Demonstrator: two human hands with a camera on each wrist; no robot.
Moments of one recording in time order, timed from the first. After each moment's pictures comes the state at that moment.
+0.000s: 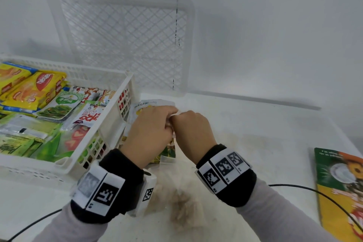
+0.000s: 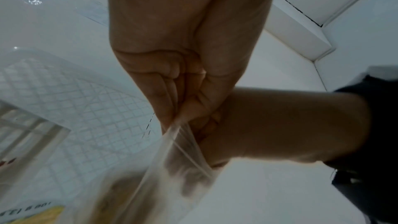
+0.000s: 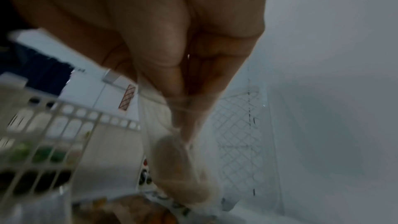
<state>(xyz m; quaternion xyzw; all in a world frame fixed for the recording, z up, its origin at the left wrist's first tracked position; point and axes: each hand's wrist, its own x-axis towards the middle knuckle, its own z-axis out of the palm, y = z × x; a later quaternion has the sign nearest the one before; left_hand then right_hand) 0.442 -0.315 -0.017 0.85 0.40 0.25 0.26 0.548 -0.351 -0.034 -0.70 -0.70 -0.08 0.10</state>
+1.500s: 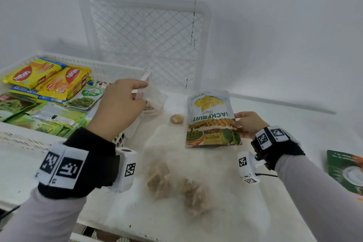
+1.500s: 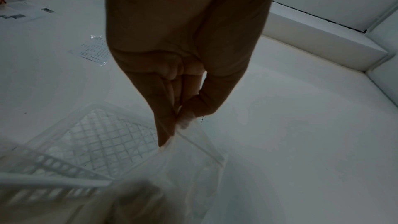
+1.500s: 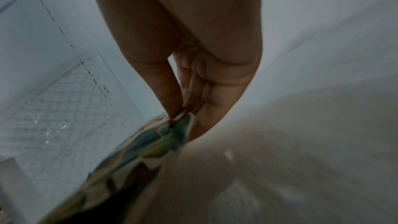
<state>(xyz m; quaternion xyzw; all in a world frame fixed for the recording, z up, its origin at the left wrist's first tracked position) 0.369 -0.293 0.013 0.76 0.49 0.33 0.27 0.692 -0.347 -0.085 -0.79 -0.26 0.40 0.38</state>
